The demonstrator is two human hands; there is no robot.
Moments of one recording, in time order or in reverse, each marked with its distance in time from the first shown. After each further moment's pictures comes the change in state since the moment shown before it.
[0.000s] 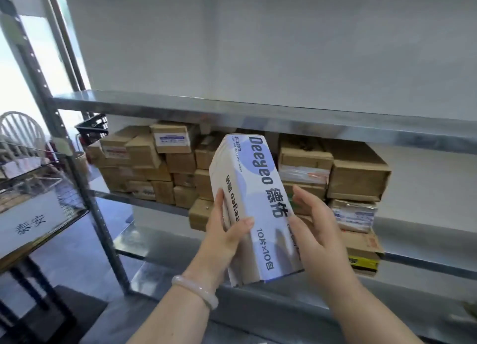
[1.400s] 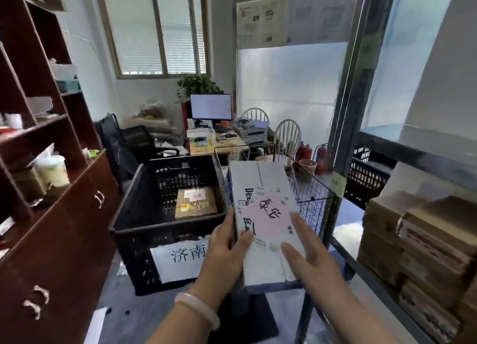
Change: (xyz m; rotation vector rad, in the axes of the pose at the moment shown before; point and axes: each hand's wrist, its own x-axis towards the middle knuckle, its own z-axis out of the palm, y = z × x) left_hand -0.022 0.122 -0.496 0.446 1.146 0.081; right_hand 0.121 -0.074 0.598 0.383 -1.127 -0.137
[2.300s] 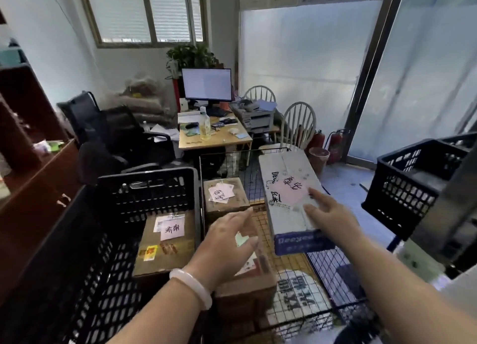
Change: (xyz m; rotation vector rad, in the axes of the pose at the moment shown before) left_hand 0.338 -0.055 0.013 0.668 -0.213 0.052; right_hand 0.409 0.118 -0.054 -0.369 0.091 0.270
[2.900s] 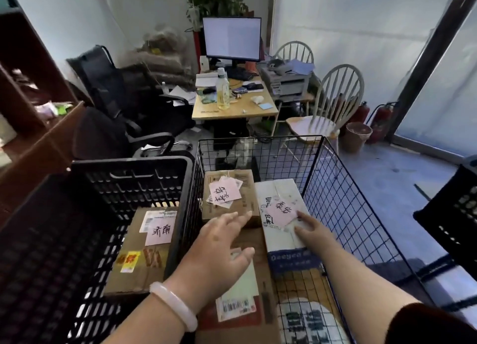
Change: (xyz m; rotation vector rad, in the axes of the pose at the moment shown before) left_hand 0.108 -0.053 0.020 0.155 -0.048 -0.171; right_hand 0.177 0.104 0.129 0.088 -0.387 0.304
